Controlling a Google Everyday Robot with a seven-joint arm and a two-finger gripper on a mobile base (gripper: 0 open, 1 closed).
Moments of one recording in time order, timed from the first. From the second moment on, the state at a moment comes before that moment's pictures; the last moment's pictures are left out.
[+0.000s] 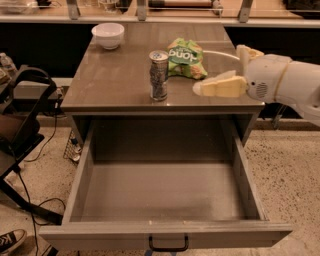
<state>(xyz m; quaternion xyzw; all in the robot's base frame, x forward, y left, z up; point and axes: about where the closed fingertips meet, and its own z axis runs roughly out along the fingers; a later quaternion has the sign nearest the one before) 0.585 -0.140 0.964 -0.35 0.67 0.22 0.61</state>
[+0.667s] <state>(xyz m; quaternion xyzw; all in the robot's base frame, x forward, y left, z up) 0.624 -0.104 0.935 -0.36 0.66 0.23 0.62</state>
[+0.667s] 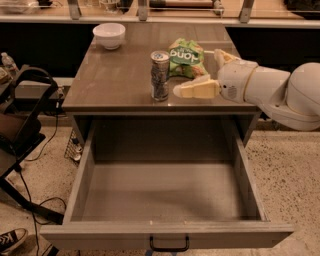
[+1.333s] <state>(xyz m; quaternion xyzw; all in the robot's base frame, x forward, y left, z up) 0.652 -0.073 0.930 -0.33 0.66 0.28 0.62</state>
